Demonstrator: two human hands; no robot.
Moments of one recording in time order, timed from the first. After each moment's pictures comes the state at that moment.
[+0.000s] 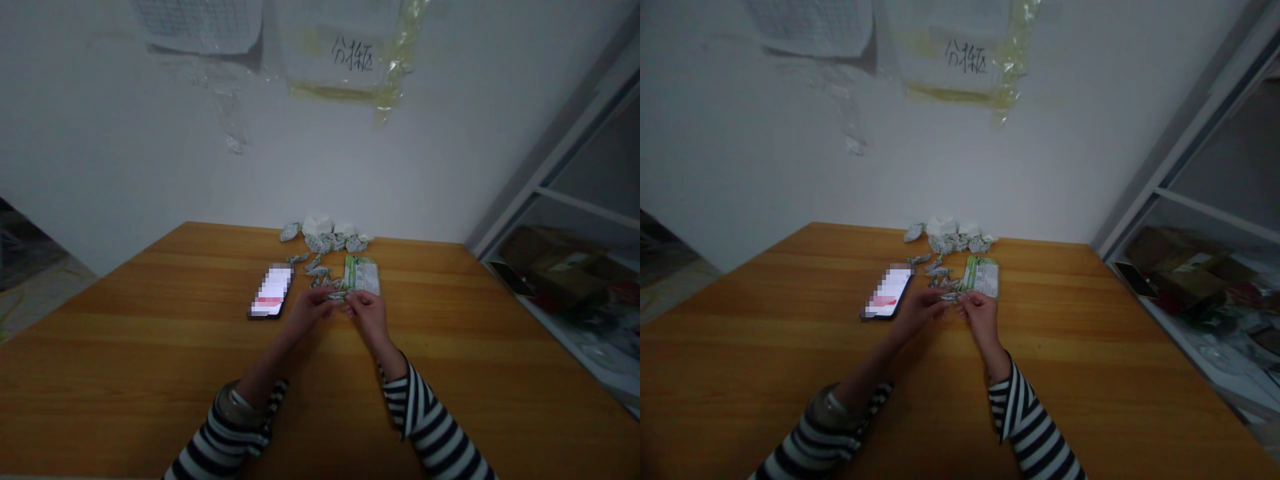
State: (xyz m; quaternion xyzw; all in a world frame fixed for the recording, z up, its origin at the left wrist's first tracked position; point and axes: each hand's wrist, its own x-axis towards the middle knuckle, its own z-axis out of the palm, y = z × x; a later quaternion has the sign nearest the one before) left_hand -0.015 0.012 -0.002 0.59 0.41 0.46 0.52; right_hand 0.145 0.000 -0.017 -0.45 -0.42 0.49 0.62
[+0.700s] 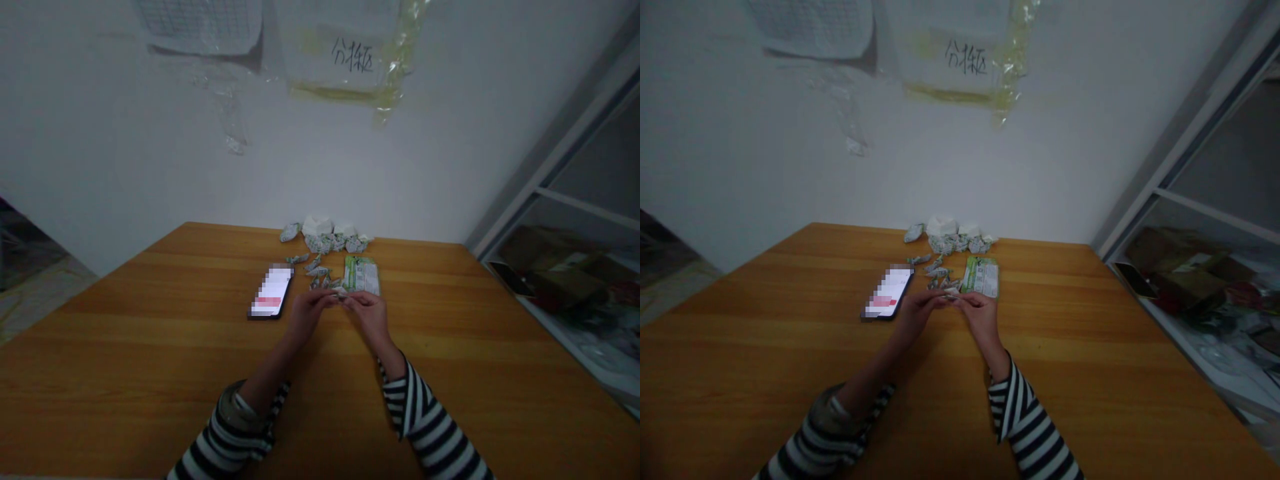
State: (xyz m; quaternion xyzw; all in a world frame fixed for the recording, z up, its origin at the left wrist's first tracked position) left_hand -0.012 0.004 -0.002 0.61 0.43 0.52 0.41; right_hand 0.148 -0.001 -0.013 -0.42 -0.48 0.45 0.62
